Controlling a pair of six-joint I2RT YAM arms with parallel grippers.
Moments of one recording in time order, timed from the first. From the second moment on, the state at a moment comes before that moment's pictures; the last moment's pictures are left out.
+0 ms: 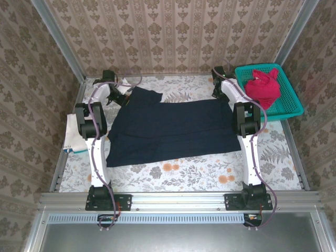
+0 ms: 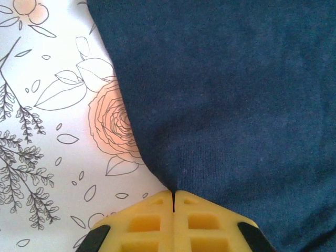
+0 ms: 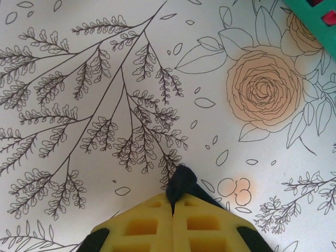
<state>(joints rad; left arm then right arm) -0.01 2.41 2.03 -0.82 0.32 0.67 0.11 2.54 2.24 -0.95 0.37 0.69</state>
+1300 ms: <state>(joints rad) 0.05 1.59 1.21 -0.55 0.55 0.69 0.10 1.77 1.28 -0.59 0.36 0.55</state>
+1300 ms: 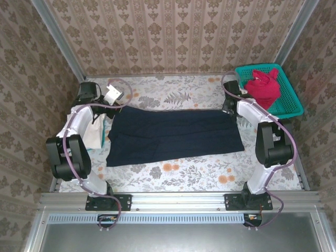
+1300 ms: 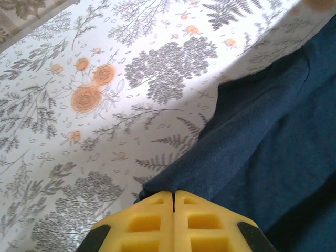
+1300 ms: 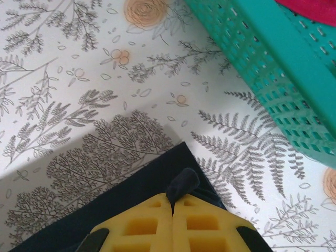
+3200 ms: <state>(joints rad) 0.00 1.08 0.79 -1.00 0.29 0.86 0.10 1.38 0.85 -0.72 0.28 0.73</state>
